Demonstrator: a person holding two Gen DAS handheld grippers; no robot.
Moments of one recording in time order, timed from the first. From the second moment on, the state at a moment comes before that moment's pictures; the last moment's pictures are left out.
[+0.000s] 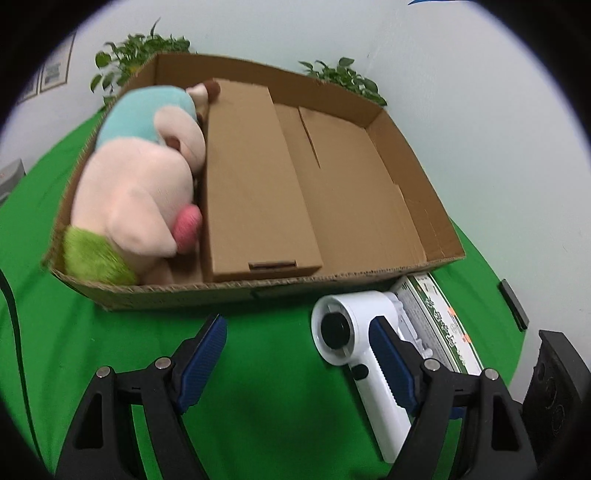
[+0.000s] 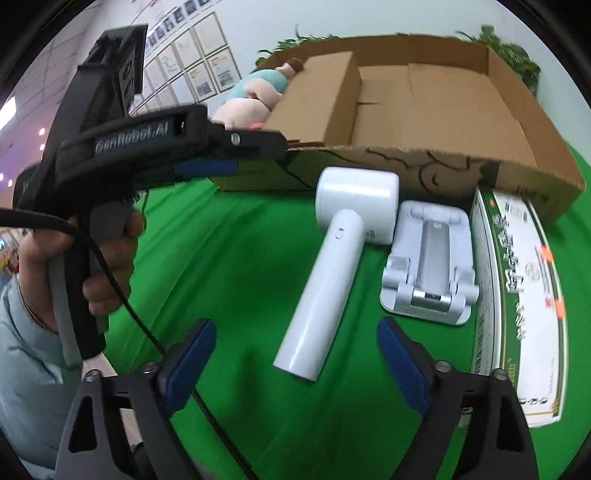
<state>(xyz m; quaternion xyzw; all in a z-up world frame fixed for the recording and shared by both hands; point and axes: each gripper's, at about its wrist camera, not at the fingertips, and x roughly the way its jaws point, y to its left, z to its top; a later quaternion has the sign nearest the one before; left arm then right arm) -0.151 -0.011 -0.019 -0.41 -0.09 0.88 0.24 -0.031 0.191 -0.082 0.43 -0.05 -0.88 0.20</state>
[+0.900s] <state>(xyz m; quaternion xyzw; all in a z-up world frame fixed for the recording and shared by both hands) -0.114 0.015 -0.071 -0.54 -0.22 0.74 0.35 0.013 0.218 -0.067 0.49 -0.07 -0.84 0.22</state>
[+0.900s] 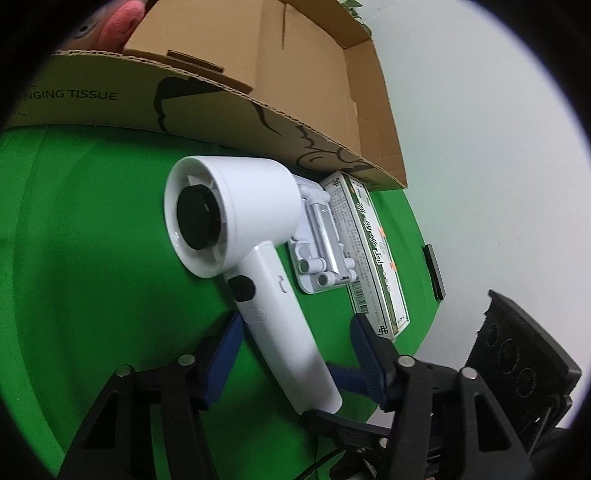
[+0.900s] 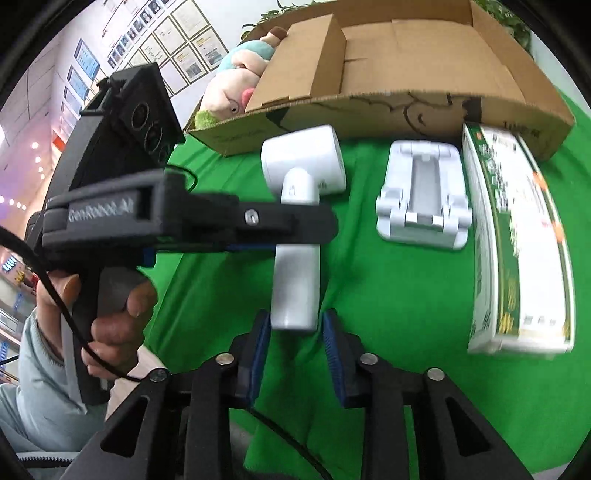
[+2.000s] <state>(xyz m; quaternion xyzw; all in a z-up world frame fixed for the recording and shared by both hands) -0.097 0.007 0.002 -0.44 -0.16 0.82 0.33 0.102 0.229 0.004 0.40 -0.01 -0.89 0.21</state>
